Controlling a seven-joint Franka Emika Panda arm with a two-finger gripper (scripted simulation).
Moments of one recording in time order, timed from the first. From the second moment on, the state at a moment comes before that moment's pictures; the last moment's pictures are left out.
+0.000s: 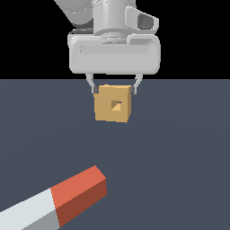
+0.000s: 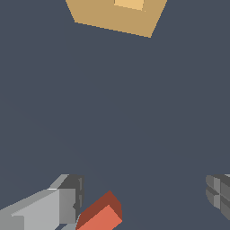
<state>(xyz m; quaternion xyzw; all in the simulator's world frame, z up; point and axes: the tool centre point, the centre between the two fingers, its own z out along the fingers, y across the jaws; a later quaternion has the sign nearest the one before) -0.002 -0.011 0.168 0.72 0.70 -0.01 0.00</state>
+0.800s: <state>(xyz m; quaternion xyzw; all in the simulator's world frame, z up) -0.022 -0.088 0.137 0.81 0.58 0.00 0.00</state>
